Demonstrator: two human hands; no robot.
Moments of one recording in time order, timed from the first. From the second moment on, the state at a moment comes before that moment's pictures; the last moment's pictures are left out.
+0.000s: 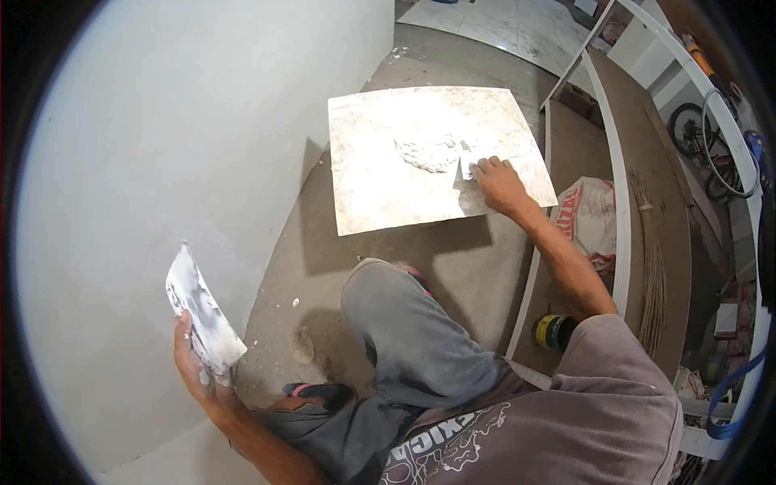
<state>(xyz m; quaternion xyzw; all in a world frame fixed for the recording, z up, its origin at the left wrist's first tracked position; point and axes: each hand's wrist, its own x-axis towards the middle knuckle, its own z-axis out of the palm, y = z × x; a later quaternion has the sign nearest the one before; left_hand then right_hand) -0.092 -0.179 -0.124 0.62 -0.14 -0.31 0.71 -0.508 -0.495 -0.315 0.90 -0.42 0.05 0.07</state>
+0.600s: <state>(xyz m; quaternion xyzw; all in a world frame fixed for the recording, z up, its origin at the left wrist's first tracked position) -0.095 -0.178 -0.127 0.59 -0.11 -0.35 0.73 -0.497 -0.510 -0.315 0.91 -0.41 0.03 0.12</state>
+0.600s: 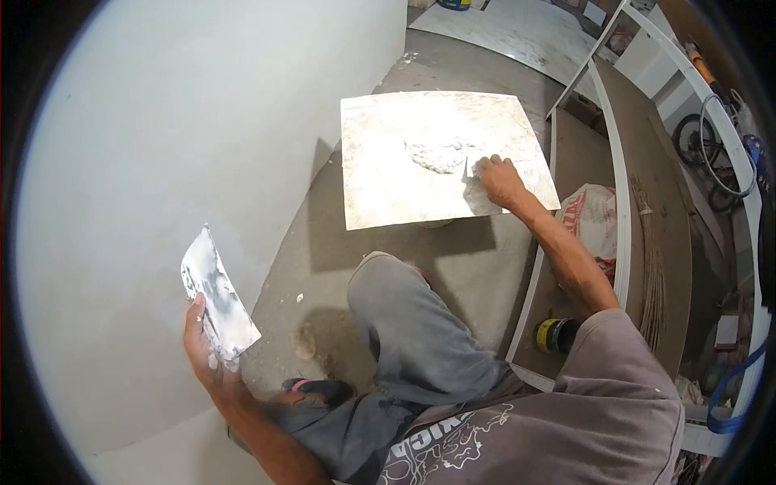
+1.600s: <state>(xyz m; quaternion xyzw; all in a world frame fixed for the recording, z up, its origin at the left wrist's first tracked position) -0.096 -0.181 -0.137 0.56 -0.15 -0.40 0.70 -0.479 -0.496 -0.308 0.92 -0.38 -0.02 0.11</state>
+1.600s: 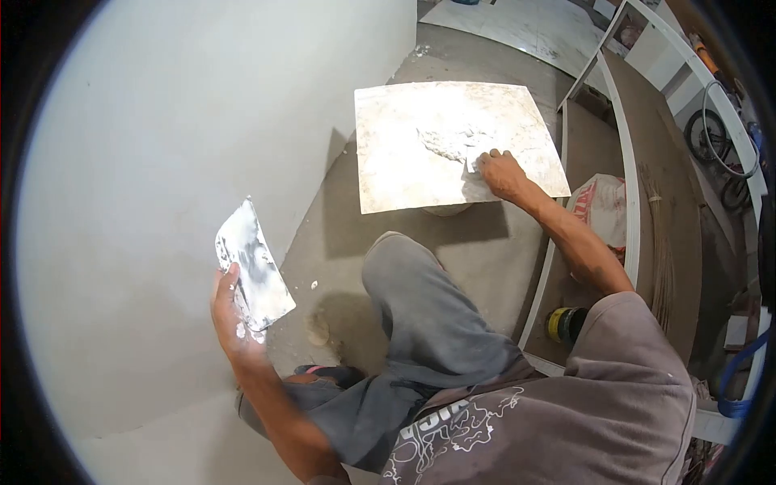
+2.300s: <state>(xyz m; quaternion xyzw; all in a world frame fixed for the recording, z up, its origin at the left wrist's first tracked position) -0.110 -0.187 -0.138 0.57 -0.16 -0.40 0.70 -0.475 -0.482 -0.311 0.93 -0.33 -0.04 0.13</state>
